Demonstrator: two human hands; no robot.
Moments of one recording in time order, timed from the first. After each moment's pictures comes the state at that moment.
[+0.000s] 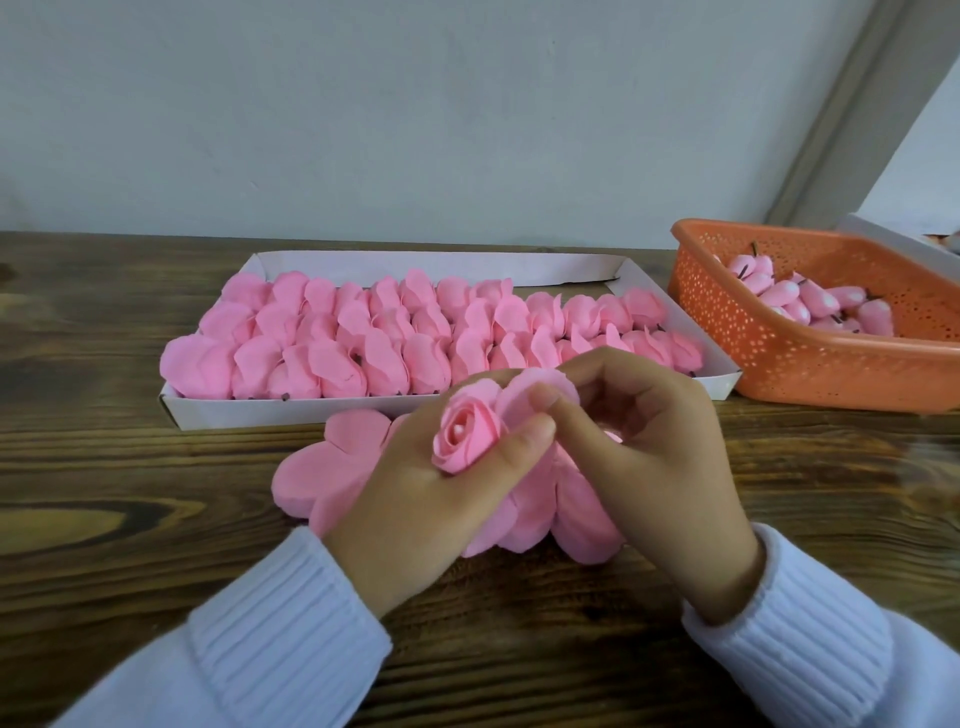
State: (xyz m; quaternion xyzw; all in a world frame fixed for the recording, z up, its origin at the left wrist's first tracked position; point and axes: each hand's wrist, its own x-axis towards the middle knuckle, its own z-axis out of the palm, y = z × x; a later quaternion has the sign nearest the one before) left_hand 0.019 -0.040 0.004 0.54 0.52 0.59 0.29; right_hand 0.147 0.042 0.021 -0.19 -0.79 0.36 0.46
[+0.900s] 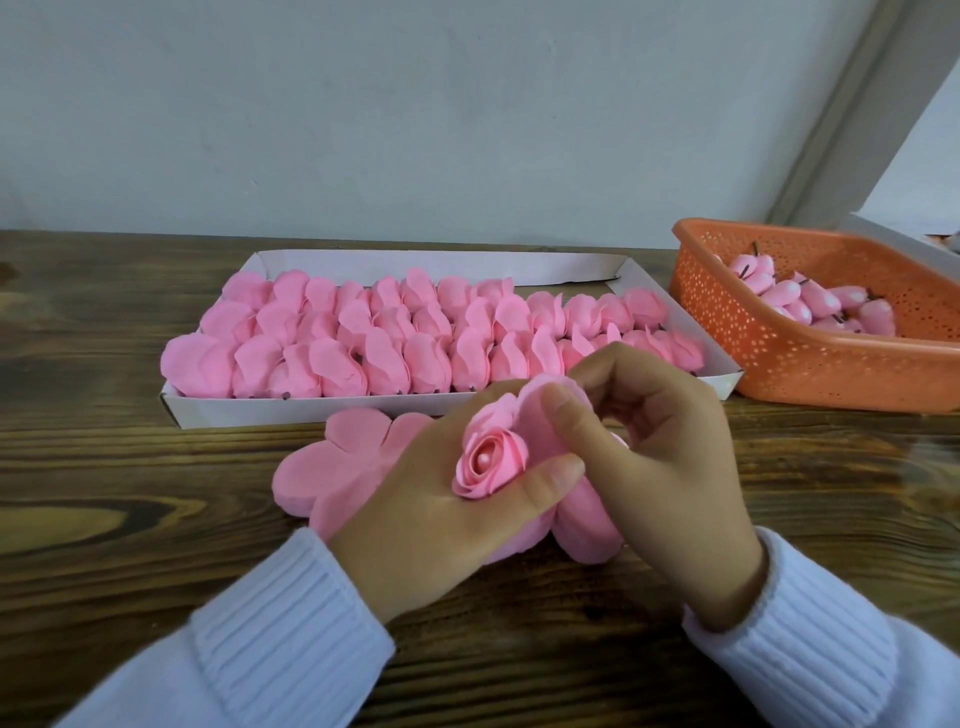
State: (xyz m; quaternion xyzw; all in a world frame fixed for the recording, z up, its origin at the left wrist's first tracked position) left_hand 0.020 -0.041 0.004 0.60 0.48 0.56 0.31; right_hand 0.148 0.041 0.020 -0.17 -0.78 0.35 0.49
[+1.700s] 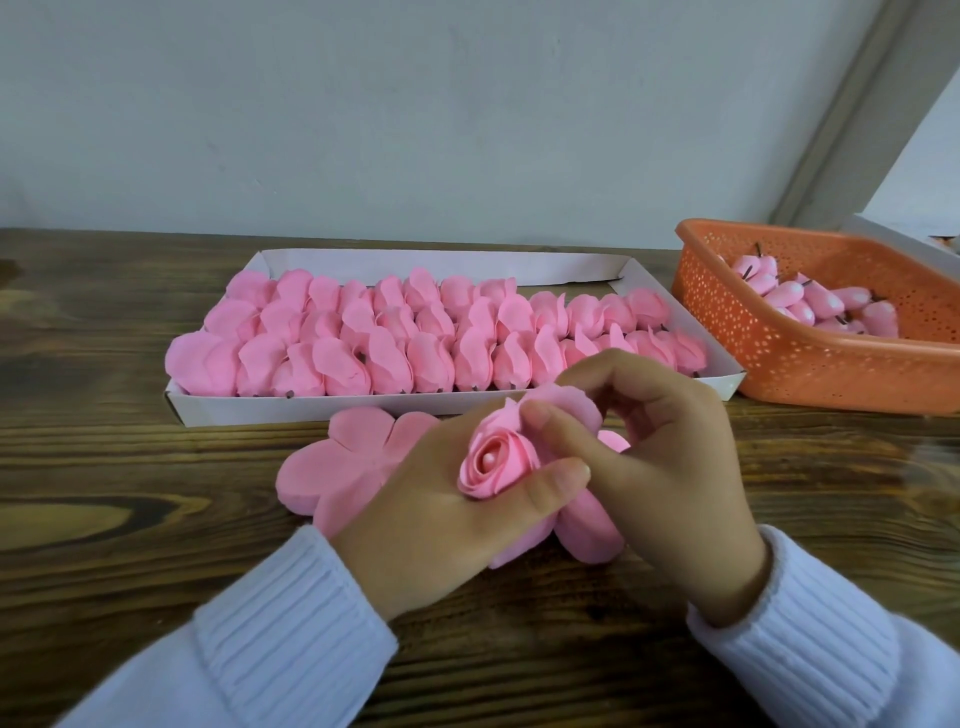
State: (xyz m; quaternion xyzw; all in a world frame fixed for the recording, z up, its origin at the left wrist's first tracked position) left_hand 0.019 -0.041 0.004 0.63 0.46 0.54 0.30; right_hand 0.149 0.041 0.021 -0.16 -0.80 0.33 0.47
